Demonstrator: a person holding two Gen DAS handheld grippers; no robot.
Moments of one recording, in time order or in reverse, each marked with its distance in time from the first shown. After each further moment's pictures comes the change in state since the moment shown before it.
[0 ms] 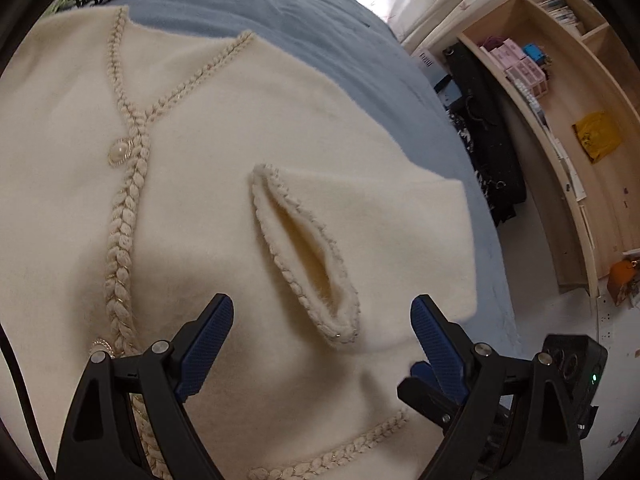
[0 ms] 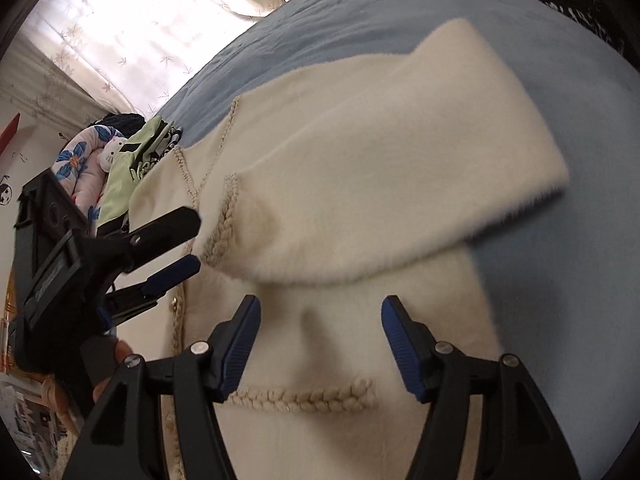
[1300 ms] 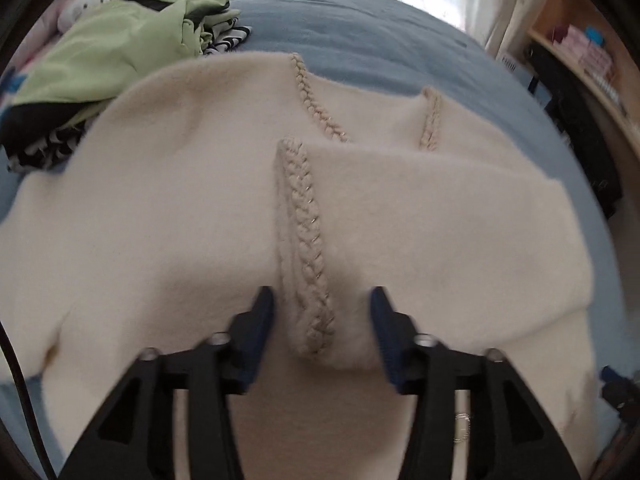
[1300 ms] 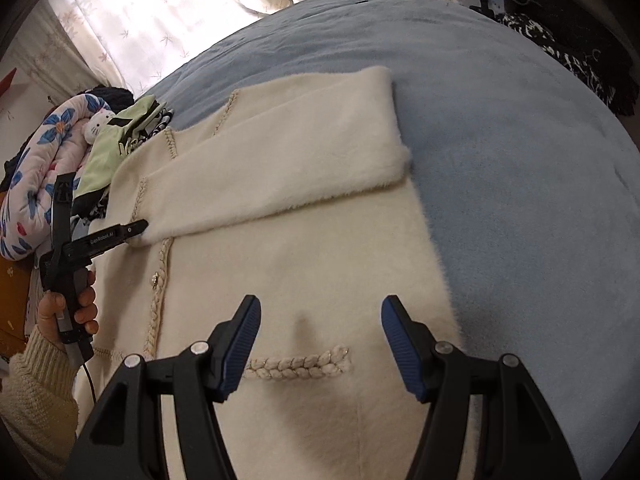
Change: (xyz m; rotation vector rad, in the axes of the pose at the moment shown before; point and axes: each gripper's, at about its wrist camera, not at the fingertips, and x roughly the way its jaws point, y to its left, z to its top) left arm -0.057 0.122 0.058 0.089 -0.090 0.362; right arm -0.029 0.029 0.010 -0.140 -0.029 -0.162
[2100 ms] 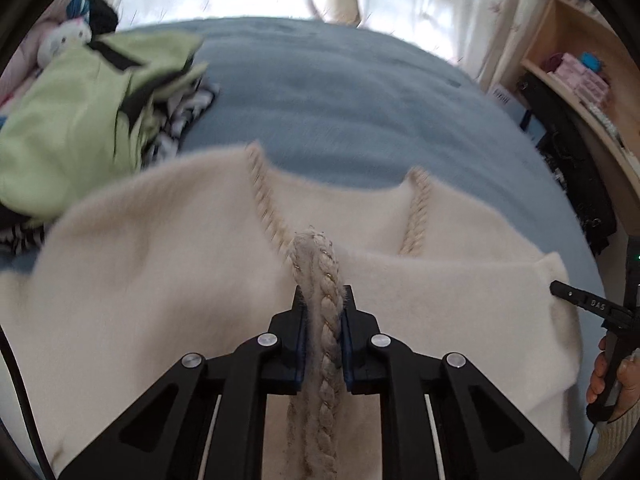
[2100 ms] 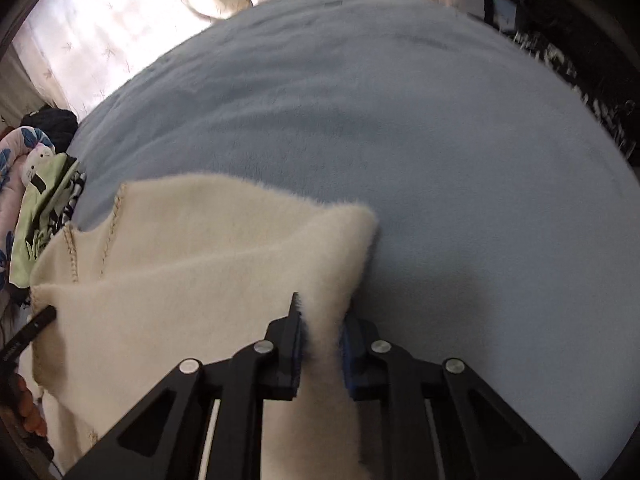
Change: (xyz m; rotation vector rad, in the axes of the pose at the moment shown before) left arm 0.029 -0.028 0.092 0.032 -0.134 -0.016; right arm 0.117 -0.043 0.181 0.045 -0.061 -0.123
